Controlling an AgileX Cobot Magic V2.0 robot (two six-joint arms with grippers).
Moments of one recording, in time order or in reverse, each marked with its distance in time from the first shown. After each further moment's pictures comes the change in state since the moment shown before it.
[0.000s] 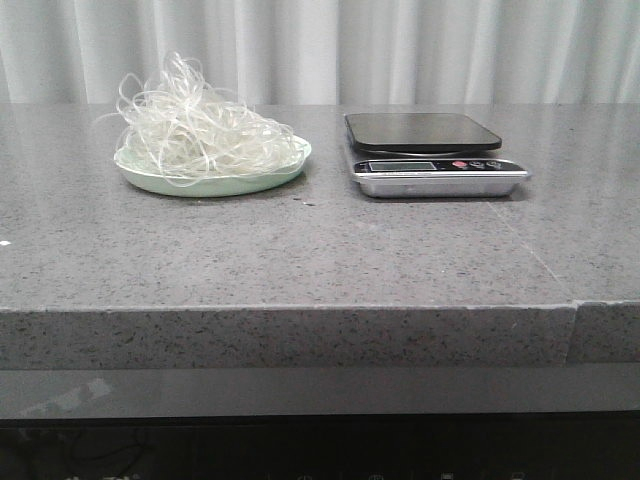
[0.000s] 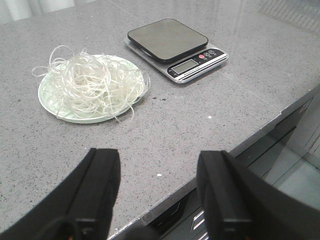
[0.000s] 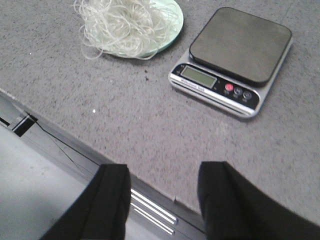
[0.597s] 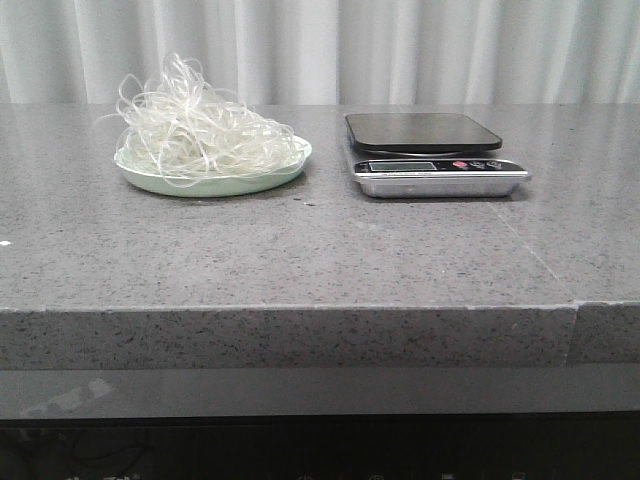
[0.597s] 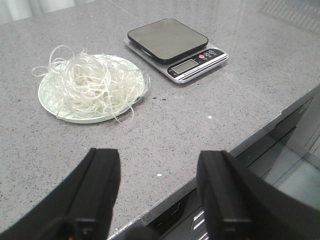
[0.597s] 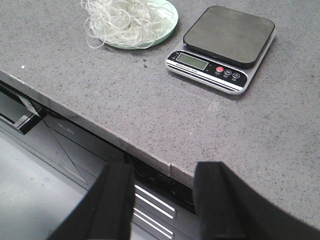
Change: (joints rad) left arm 0.000 0.000 0.000 0.000 0.000 0.000; right arm 0.000 -0.276 0.144 -0.004 0.046 0.001
